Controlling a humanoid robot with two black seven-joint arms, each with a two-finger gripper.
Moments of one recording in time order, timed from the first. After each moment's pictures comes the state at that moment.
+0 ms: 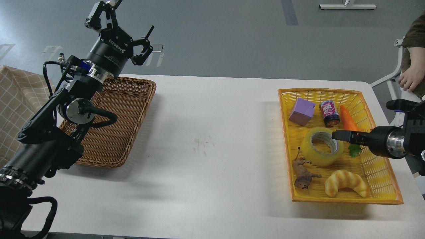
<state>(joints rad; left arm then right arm) -0.63 0.34 -1.13 -0.99 0.35 -0.45 -0.29 0.67 -0.82 0.51 1.23 -1.39 0.49 -0.12</state>
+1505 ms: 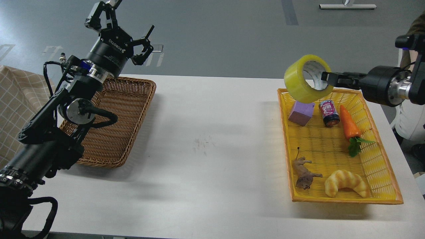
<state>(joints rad) -0.63 0.33 -1.14 -0.99 0.34 -0.45 -0.29 0.92 -0.81 0.64 1.46 -1.41 0.49 -0.13</state>
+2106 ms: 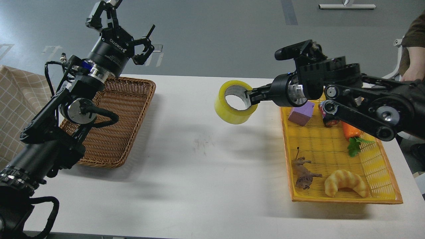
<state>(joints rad) -0.63 0.33 -1.14 -0.99 0.35 -0.45 -0.29 1.25 -0.34 0.15 1.17 -1.42 0.49 -0.13</state>
